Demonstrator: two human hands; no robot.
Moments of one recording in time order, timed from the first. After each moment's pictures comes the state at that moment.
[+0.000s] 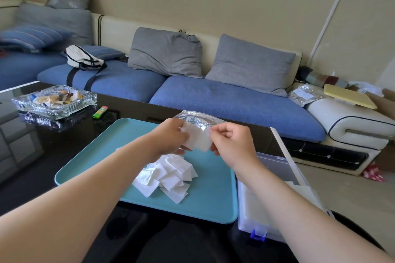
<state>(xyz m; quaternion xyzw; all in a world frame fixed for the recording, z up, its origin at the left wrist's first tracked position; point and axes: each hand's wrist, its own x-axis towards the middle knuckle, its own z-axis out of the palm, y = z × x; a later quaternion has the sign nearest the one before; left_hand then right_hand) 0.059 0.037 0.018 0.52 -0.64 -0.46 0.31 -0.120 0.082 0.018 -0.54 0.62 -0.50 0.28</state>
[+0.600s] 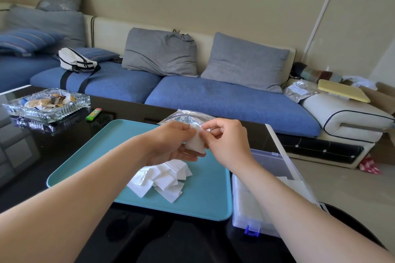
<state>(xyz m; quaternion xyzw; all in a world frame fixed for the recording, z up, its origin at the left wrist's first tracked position) 0.043 0.053 0.026 0.41 -0.59 -0.64 0.29 -0.133 0.073 0.011 -0.64 0.58 -0.48 0.14</state>
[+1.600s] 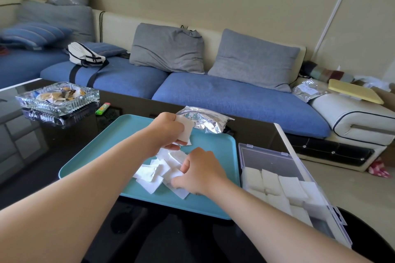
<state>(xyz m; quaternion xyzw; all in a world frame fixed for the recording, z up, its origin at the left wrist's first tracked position) 0.066 0.026 0.017 0.59 -0.57 -0.46 0.34 -0.062 0.093 -0.028 -0.69 0.68 -0.14 0.22</state>
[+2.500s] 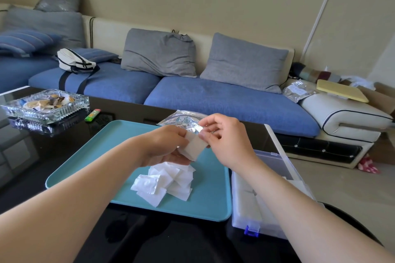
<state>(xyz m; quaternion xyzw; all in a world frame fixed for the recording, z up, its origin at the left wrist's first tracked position) 0.052 0.041 0.017 0.45 -0.60 -0.61 0.24 -0.139 0.079 0.021 -0.69 0.54 -0.45 0.16</state>
